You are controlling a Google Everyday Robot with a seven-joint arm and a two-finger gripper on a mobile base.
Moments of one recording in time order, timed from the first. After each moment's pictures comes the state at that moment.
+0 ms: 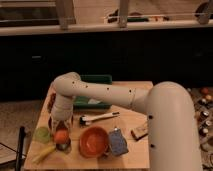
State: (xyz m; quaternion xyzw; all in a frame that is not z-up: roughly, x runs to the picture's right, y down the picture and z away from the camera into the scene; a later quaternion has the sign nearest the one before) arm -0.230 0.198 0.693 -0.22 -0.50 -0.61 0.58
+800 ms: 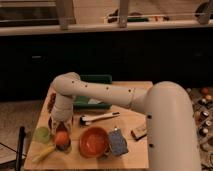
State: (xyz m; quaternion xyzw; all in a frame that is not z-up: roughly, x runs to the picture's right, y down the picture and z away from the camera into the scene) arm -0.226 0.204 0.687 -0.24 -0.51 -0.60 0.57
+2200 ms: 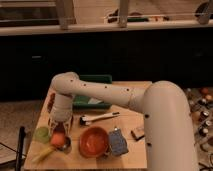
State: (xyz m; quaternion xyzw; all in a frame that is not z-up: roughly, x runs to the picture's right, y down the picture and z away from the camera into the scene) arm -0.224 0.207 0.679 -0.26 -0.52 -0.59 0.56
